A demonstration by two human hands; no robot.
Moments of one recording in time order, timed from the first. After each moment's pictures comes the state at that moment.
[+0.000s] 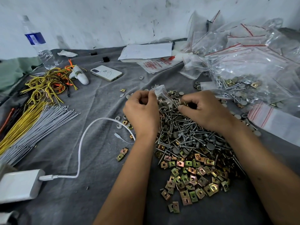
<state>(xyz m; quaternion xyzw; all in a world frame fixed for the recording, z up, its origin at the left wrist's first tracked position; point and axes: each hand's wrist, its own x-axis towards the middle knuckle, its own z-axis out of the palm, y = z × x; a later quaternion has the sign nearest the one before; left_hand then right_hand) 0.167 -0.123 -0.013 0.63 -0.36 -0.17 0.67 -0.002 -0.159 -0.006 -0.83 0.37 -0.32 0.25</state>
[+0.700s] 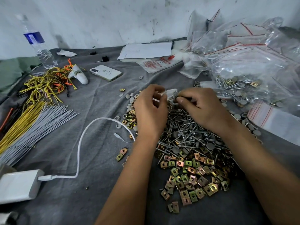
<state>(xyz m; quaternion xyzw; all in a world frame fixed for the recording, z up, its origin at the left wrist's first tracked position) 0.167 -0.125 -0.022 0.58 -0.56 -0.10 0.58 0.006 -0.163 -0.008 -0.84 0.37 -0.37 0.16</state>
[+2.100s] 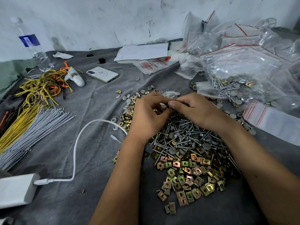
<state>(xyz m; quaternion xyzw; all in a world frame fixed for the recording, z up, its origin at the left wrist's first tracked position) 0.187 -0.126 -0.020 0.48 -0.70 -0.18 0.49 0.004 -0.169 -0.006 -0.82 0.42 -0.26 0.28</state>
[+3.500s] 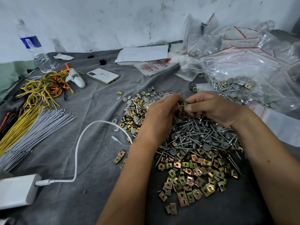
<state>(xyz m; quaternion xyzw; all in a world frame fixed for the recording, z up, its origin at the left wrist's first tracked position) 0.165 -0.123 -0.022 0.47 -0.77 -0.07 0.43 -0.029 -0.181 0.005 -0.75 0.28 -0.22 0.56</state>
